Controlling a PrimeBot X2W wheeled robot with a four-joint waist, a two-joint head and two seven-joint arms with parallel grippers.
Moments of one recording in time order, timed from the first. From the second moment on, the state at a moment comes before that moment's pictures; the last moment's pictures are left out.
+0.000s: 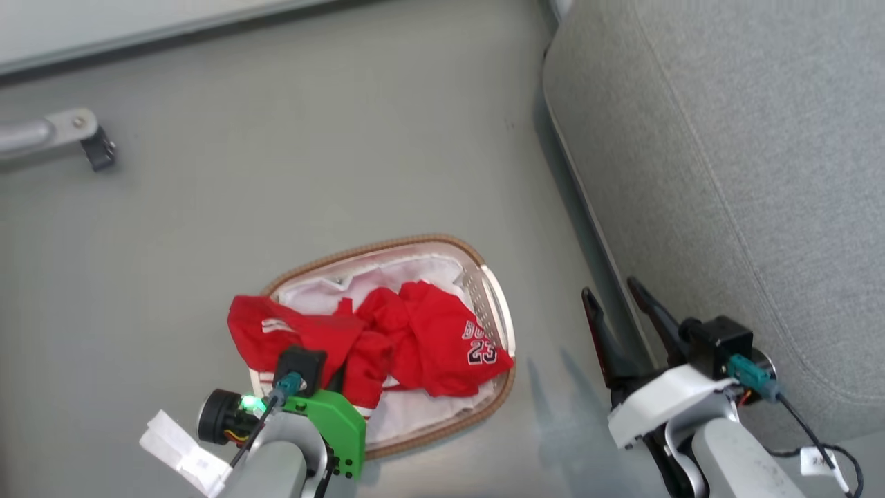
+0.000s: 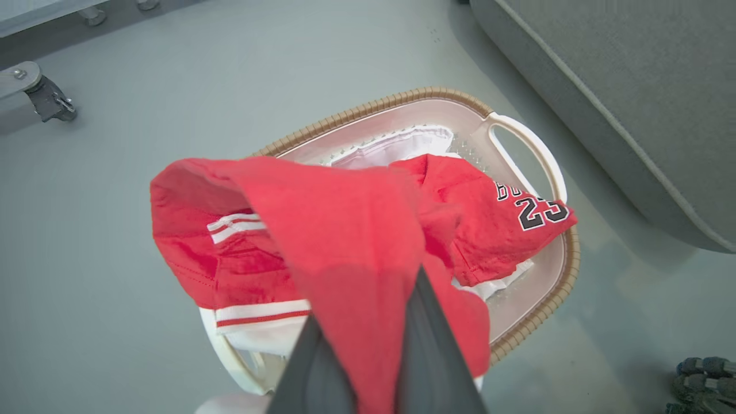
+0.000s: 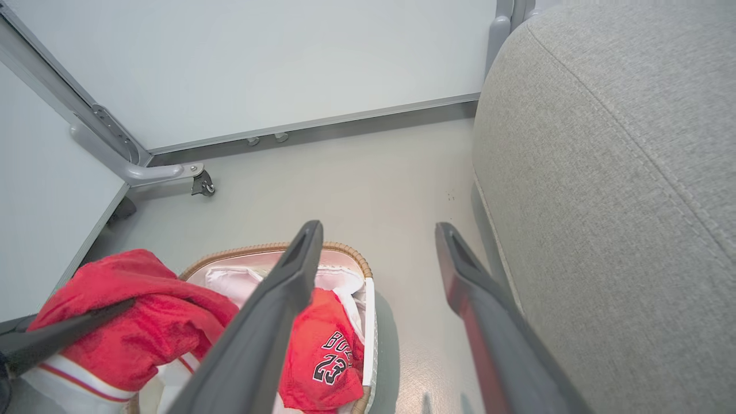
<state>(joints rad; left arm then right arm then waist) -0.44 0.05 -0.48 0.94 -0.29 -0.06 -0.26 -0.23 -0.08 0.25 0.33 0.32 0.13 -0.26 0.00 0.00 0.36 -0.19</state>
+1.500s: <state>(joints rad) -0.30 0.05 -0.46 0.10 -0.21 -0.12 -0.26 -0.16 -0.16 0.48 0.30 0.30 0.13 -0.26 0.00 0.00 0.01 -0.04</state>
